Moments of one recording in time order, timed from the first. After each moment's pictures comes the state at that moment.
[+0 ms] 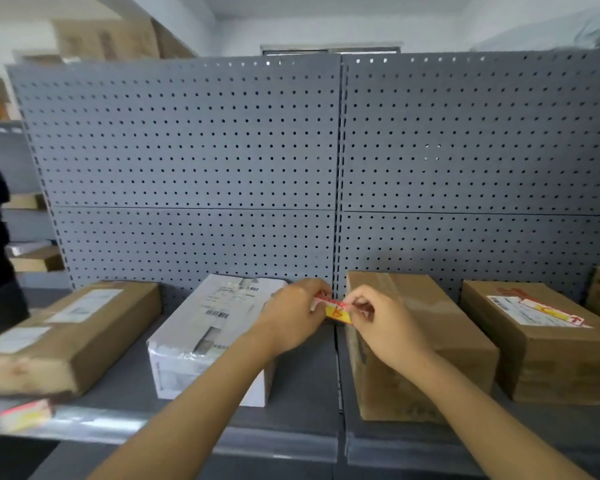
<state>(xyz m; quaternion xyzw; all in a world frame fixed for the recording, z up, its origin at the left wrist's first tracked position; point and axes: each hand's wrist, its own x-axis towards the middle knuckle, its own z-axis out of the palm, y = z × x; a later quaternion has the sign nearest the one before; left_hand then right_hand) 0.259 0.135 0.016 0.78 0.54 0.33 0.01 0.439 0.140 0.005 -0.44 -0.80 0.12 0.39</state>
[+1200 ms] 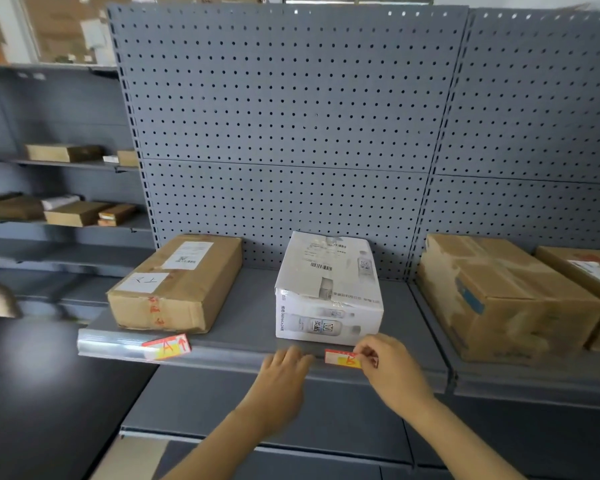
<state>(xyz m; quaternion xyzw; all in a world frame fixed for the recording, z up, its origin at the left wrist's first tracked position) 0.061 -0.005 -0.146 0.79 0.60 0.12 -0.04 0.272 0.041 -0.112 -0.51 -0.81 0.12 0.28</state>
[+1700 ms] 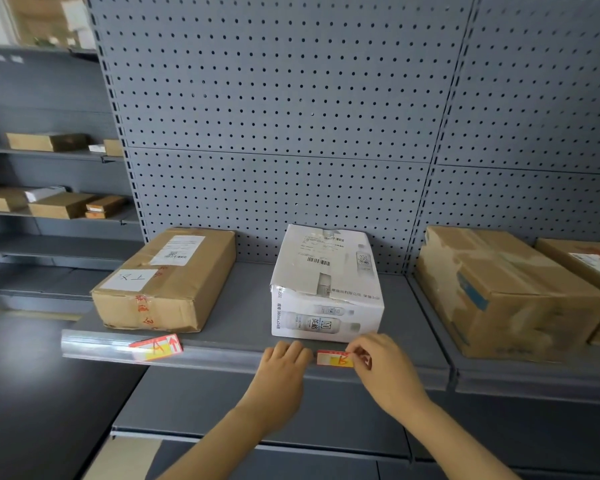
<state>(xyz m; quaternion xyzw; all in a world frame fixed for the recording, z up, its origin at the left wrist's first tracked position) 0.064 0.005 -0.147 0.79 0.58 0.16 -0.06 0.264 0.045 -0.122 -0.49 -0.82 0.10 0.28</state>
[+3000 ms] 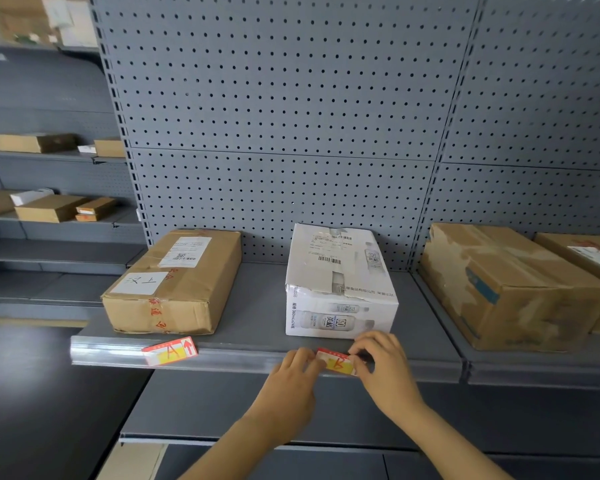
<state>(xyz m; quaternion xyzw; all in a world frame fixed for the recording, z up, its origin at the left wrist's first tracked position) 0.045 -0.008 -0.155 0.81 0.55 0.18 0.01 0.236 0.045 -0.152 -0.50 -0.79 0.08 0.35</state>
